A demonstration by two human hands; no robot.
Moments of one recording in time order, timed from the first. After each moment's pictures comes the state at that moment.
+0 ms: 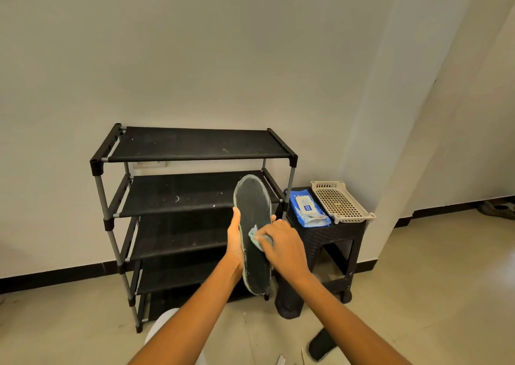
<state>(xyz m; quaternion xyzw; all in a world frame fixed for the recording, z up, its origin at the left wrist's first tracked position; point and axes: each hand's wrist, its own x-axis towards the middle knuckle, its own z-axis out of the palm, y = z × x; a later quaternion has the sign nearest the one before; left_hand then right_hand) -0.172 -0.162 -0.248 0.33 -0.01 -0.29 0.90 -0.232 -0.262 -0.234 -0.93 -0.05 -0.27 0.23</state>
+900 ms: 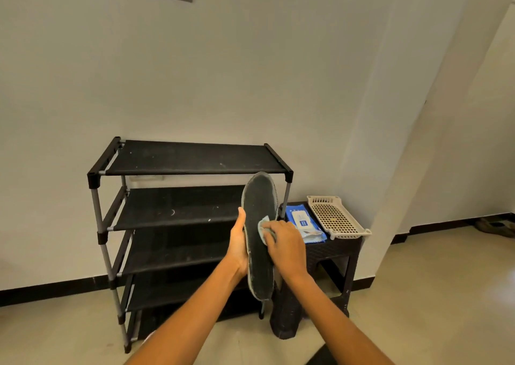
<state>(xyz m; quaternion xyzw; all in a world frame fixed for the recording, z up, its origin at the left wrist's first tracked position) -0.171 -0.171 -0.216 0.38 -0.01 -0.30 0.88 -0.217 -0.274 -0.209 -0.92 0.01 -0.31 0.22</state>
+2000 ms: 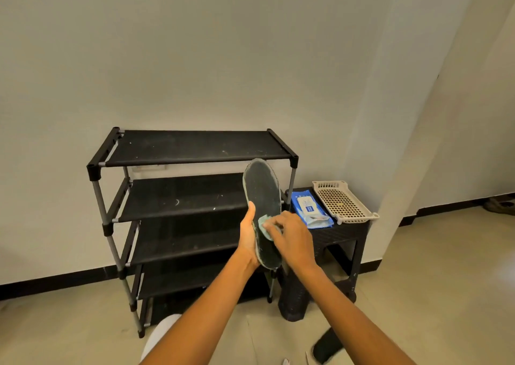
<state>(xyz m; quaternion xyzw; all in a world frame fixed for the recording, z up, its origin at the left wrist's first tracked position) -0.171 -0.182 -0.230 0.31 -0.01 -0.33 0.89 -0.219 -0.270 -0.217 -0.91 0.04 -0.27 0.30</state>
